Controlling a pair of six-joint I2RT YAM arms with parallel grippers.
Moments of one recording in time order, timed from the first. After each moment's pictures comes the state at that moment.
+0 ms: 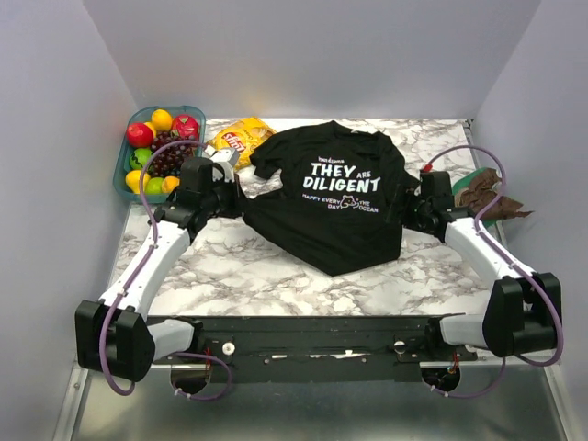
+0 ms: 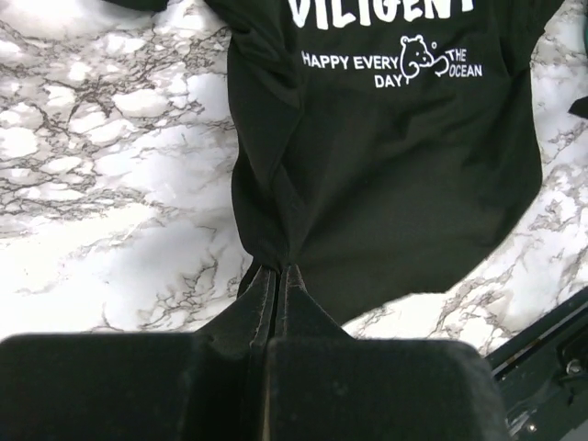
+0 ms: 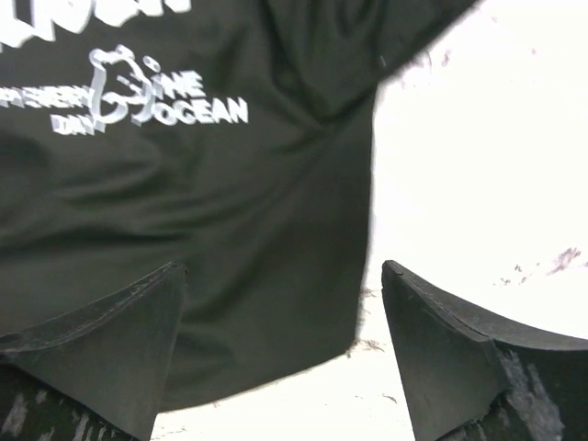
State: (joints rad) left arm -0.27 1.20 0.97 -0.40 0.33 -0.24; right arm 0.13 1.29 0.83 -0.37 -0.01 0.37
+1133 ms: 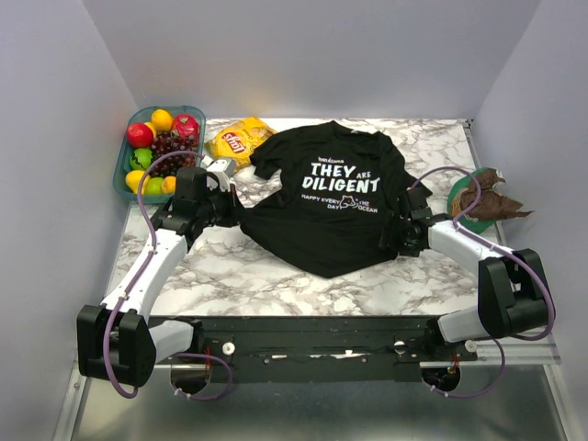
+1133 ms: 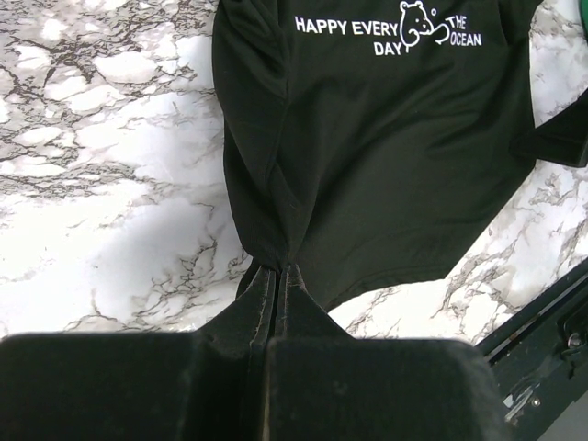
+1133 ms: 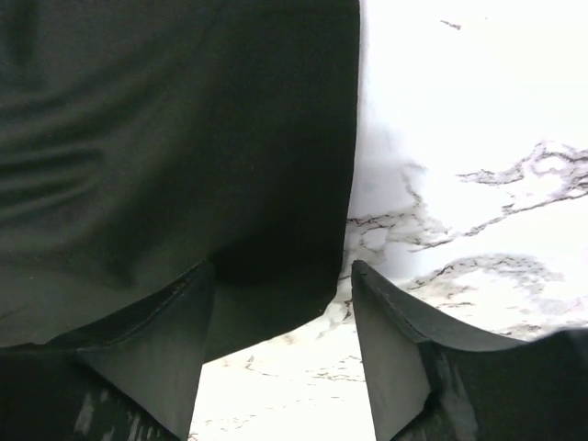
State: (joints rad) left arm -0.18 1.16 0.85 -0.34 0.45 -0.21; right arm 0.25 1.43 0.73 -0.43 0.07 0.50
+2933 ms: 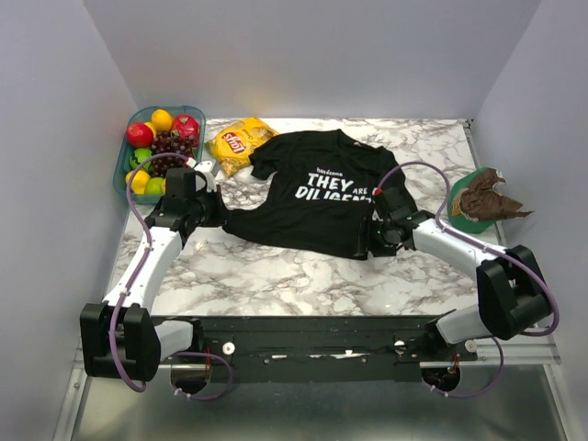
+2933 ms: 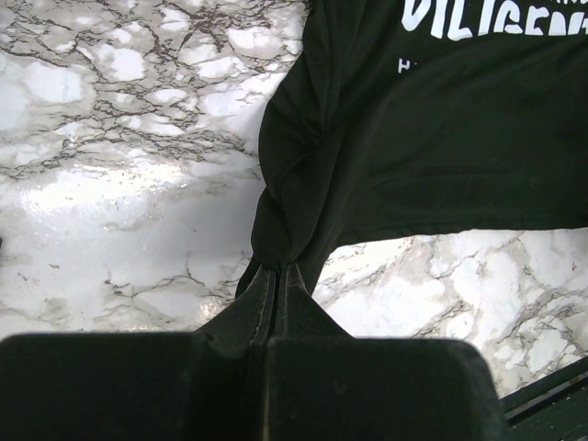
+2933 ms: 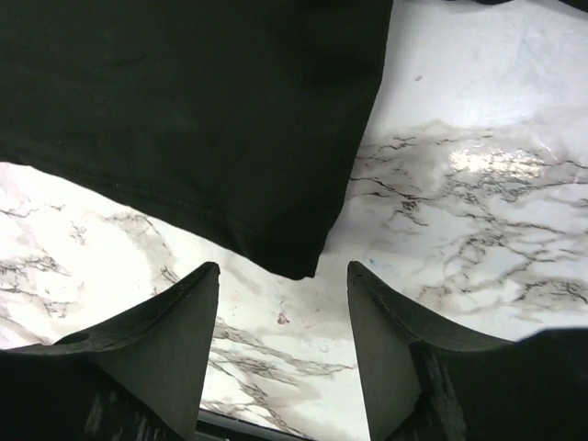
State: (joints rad) left arm -0.08 1.18 0.85 -0.40 0.33 -0.17; right arm 0.45 1.43 0.80 -0.47 -0.06 0.48
